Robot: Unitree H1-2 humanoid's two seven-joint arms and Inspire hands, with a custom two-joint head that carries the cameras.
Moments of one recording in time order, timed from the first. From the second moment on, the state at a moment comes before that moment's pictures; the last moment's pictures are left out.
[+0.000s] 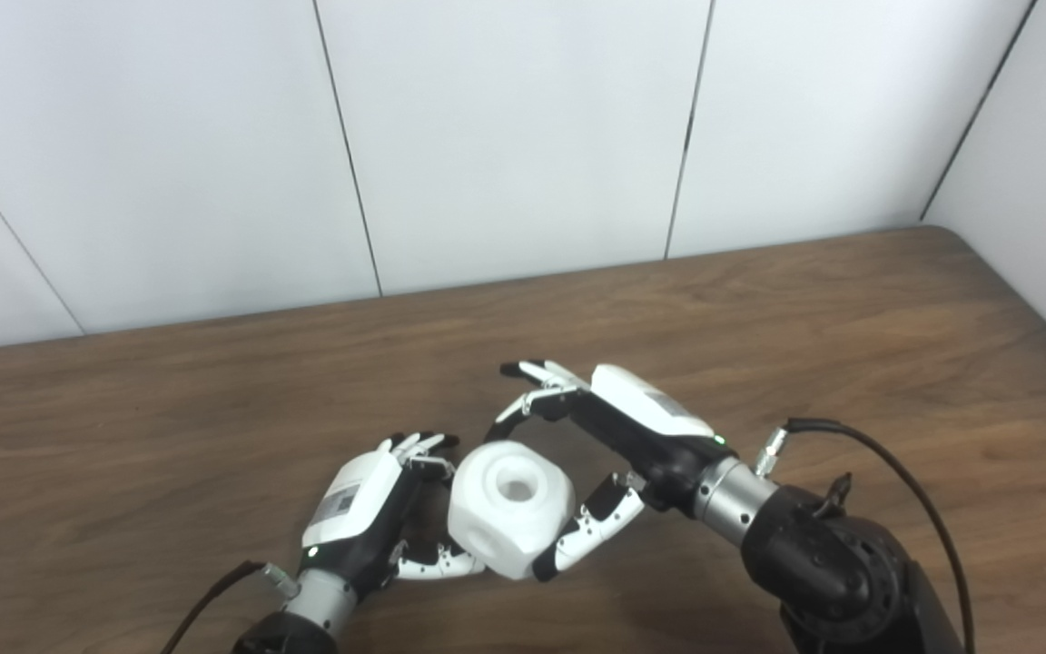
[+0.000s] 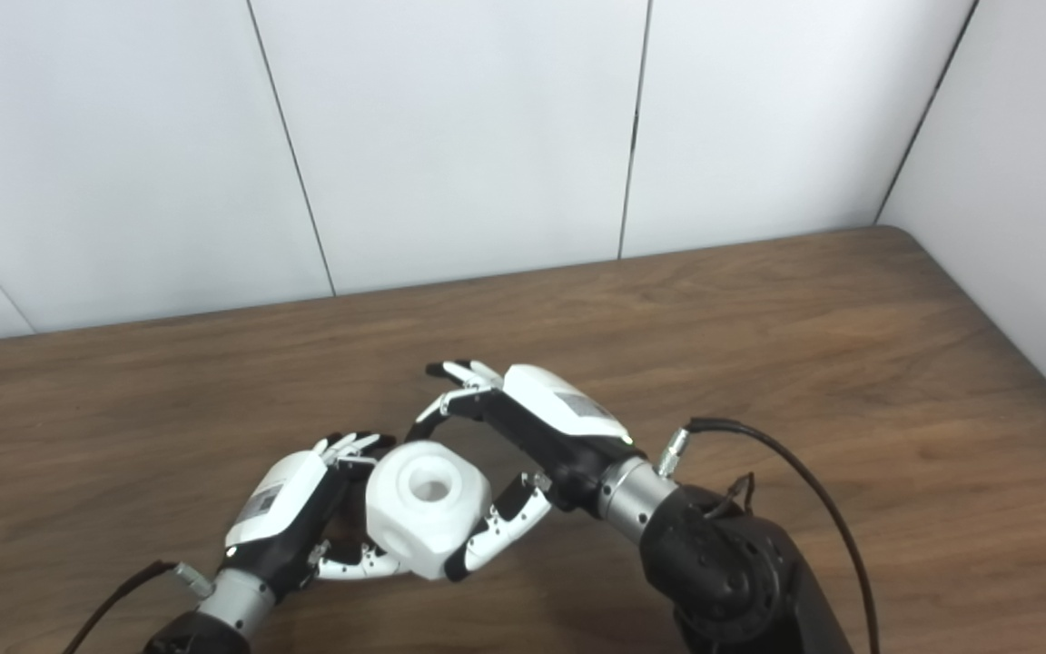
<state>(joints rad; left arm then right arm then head) -0.15 0.21 -0.40 -0.15 0.74 0.13 -0.21 -0.19 -0.21 0.26 -0.64 -0.68 0.46 0.67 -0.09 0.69</state>
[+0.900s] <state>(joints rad) -0.15 0.20 -0.41 -0.15 0.75 0.15 -0.21 -0.19 -0.22 0.24 -0.61 -0.67 0.40 0.50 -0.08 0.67</state>
